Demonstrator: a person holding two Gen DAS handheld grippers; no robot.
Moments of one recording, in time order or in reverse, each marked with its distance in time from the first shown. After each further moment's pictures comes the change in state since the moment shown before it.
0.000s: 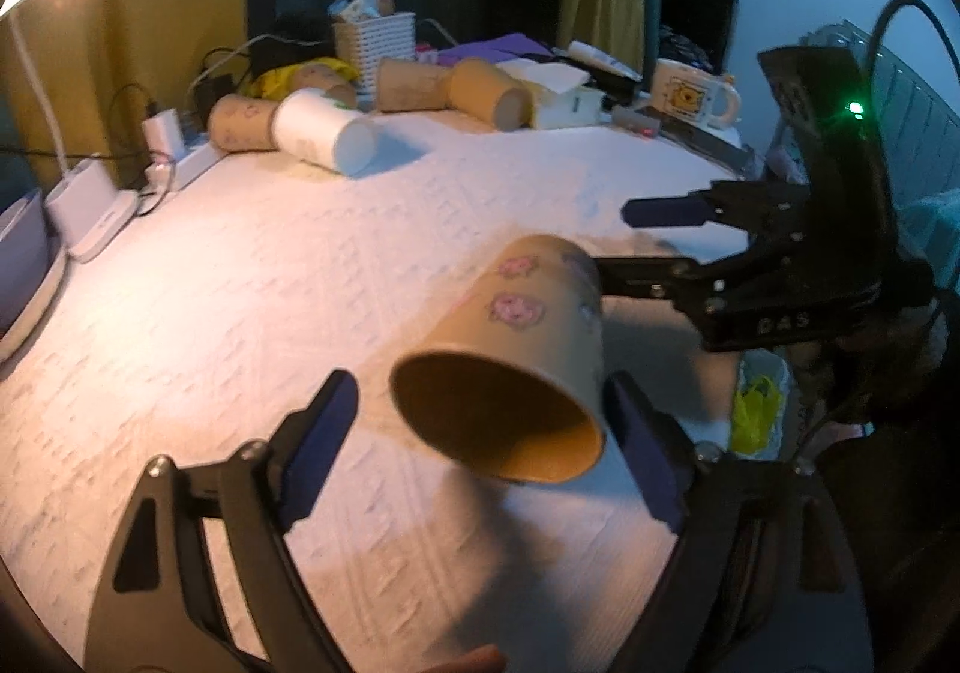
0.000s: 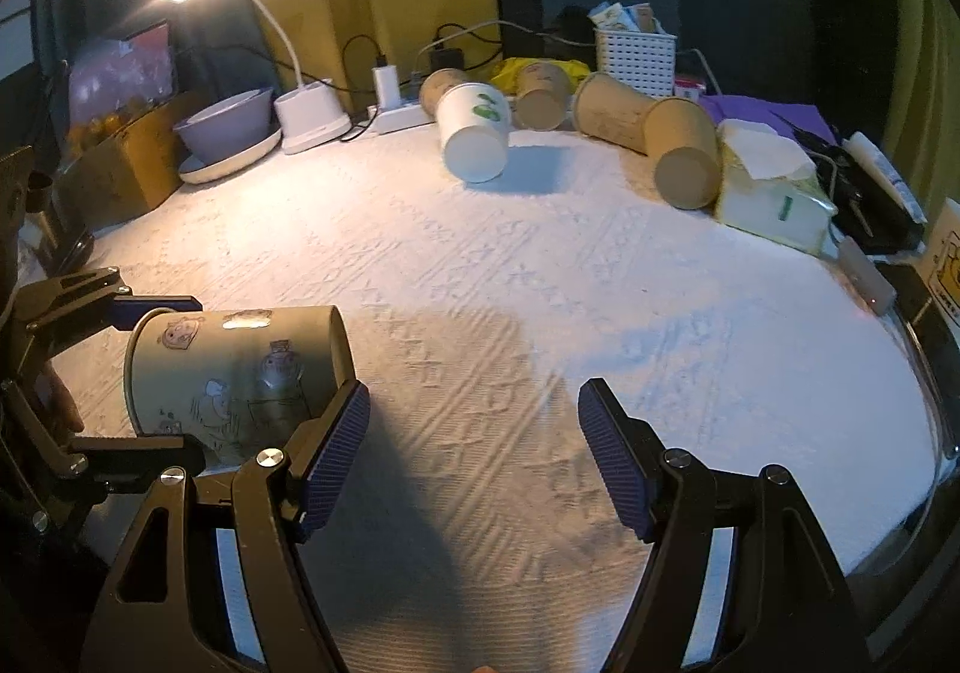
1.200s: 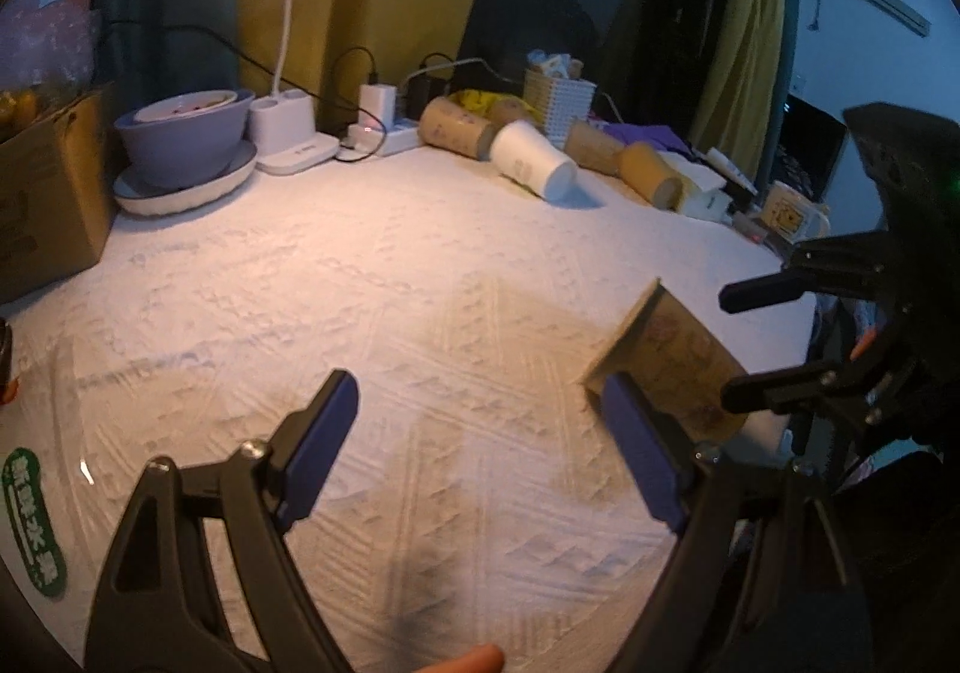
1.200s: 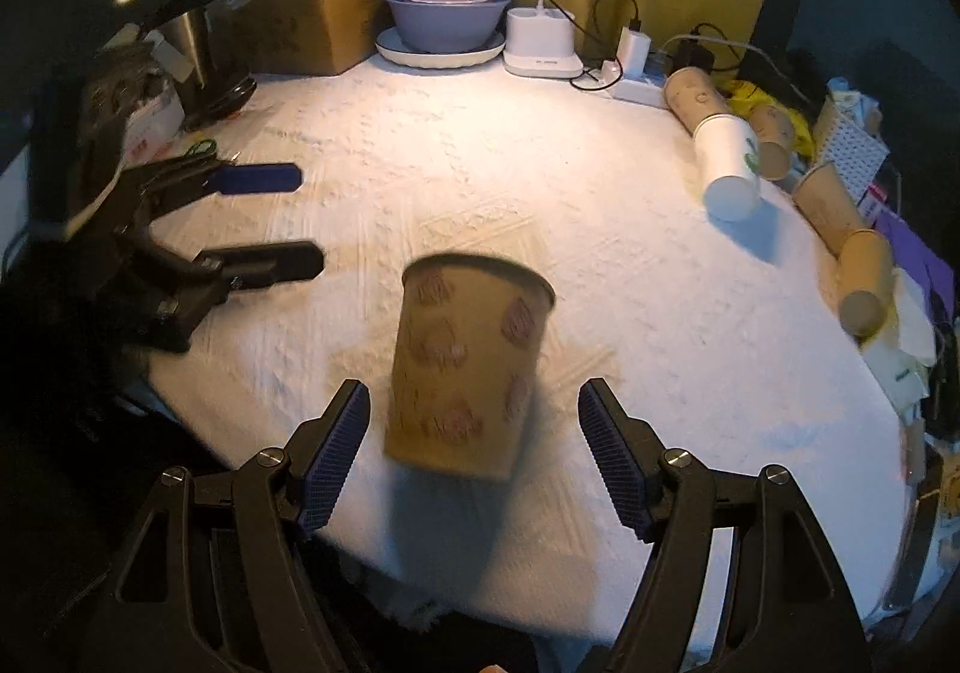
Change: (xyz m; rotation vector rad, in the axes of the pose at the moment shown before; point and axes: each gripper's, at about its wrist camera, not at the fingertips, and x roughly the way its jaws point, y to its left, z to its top) left arm -0.087 0.082 -0.062 -0.318 -0.143 0.168; right arm -0.015 0.135 0.038 -0.374 0.250 0.192
